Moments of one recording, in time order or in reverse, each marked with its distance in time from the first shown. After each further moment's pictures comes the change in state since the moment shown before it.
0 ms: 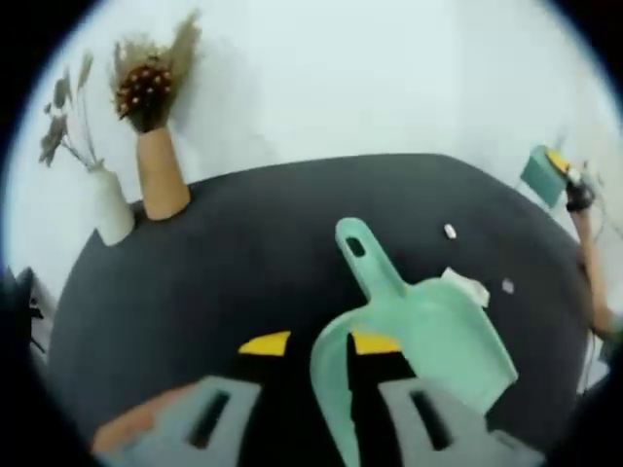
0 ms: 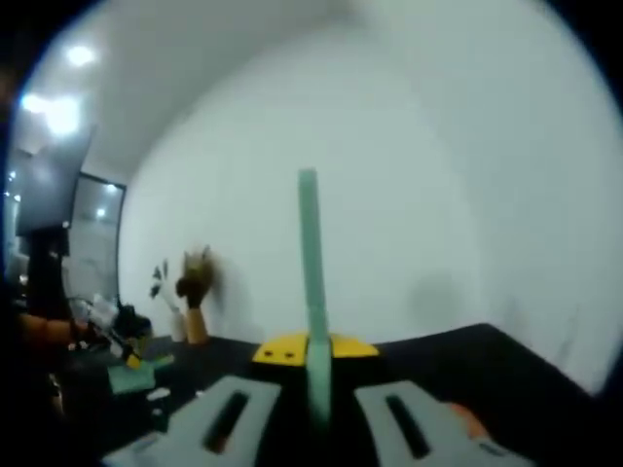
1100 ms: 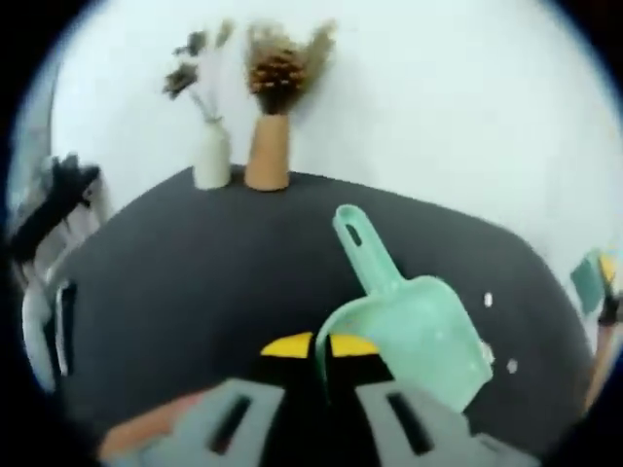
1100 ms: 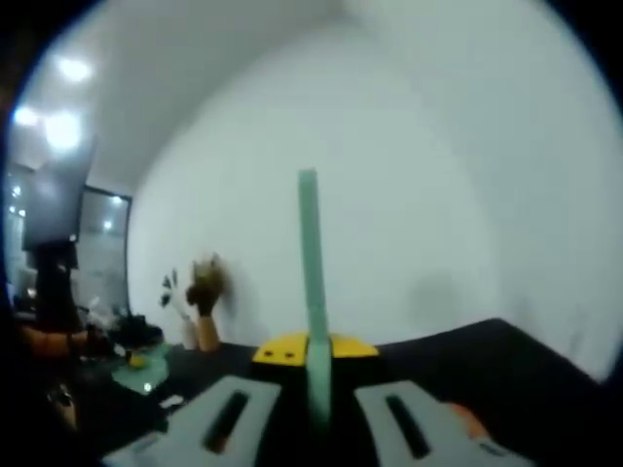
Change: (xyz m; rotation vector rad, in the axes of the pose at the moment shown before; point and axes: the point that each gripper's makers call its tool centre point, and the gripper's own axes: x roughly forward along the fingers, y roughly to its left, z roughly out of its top) left arm -0.061 0.025 -0.010 -0.499 -0.134 0.317; right arm 0.001 0.005 0.002 0.055 -0.013 0.046
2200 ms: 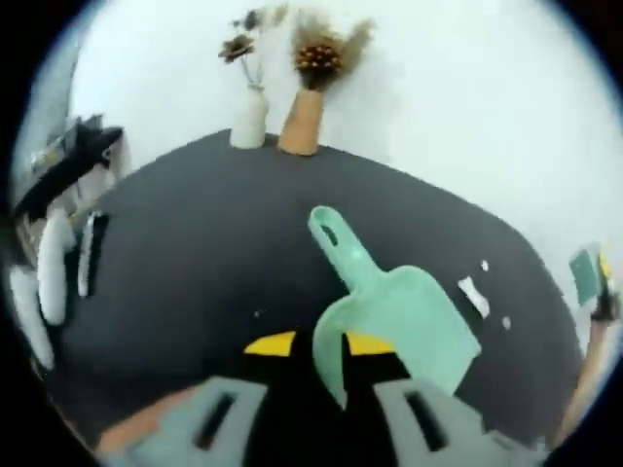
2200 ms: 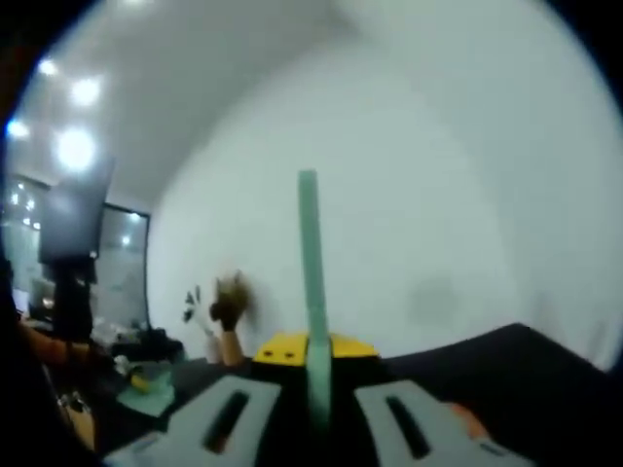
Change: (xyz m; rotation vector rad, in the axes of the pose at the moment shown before) left arm -0.042 0.020 -0.044 0.111 0.051 -0.024; right arm 0.009 0.002 0.030 0.029 -0.063 0.087
